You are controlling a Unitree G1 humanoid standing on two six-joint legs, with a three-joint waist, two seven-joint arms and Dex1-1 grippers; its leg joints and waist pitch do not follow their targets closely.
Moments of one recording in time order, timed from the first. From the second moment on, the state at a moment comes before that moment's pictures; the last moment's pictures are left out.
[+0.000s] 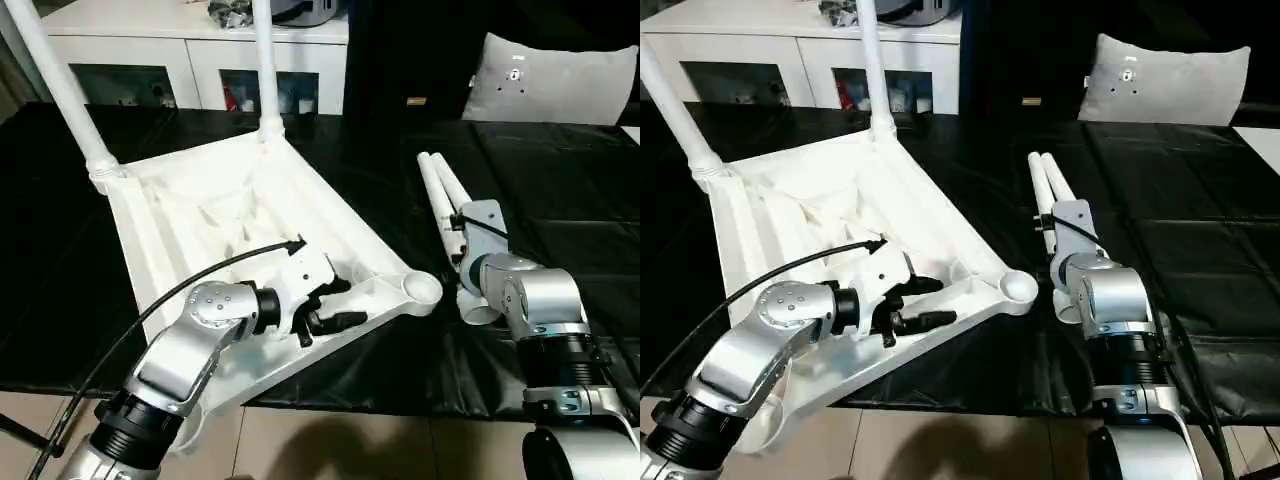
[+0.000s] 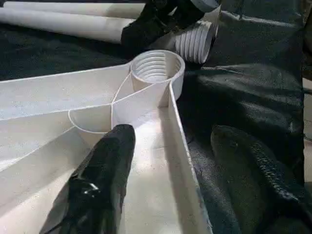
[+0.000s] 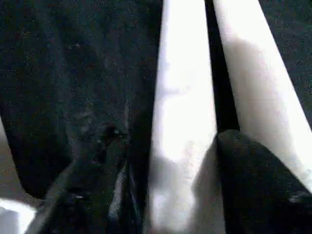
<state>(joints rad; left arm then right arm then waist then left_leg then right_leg) -0.35 0.33 -0.33 -0.08 -0.09 0.50 -0.87 -0.59 -0.23 -0.09 0.30 0.01 0.99 0.09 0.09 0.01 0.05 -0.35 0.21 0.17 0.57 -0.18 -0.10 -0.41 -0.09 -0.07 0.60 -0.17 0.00</state>
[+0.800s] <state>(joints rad) -0.35 0.34 -0.36 -0.09 -0.09 0.53 -0.86 -0.59 -0.23 -0.15 0.30 0.06 1.06 0.12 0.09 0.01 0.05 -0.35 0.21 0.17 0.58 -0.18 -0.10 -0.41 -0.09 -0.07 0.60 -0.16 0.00</state>
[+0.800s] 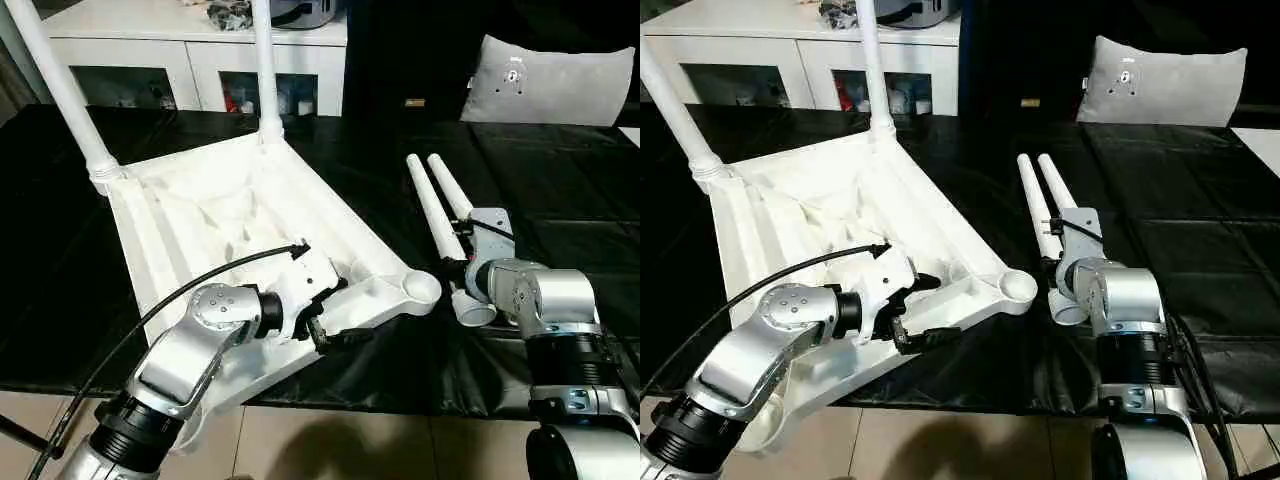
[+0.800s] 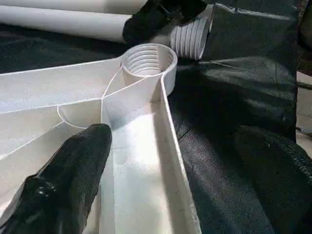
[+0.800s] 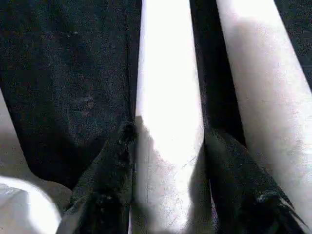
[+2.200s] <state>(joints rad) -0.59 -0.15 0.21 0.04 -0.70 0.65 -0.34 -0.35 0.04 -0.14 0.02 0.62 0.56 0.70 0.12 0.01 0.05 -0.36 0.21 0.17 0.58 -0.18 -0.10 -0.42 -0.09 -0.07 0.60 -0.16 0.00</state>
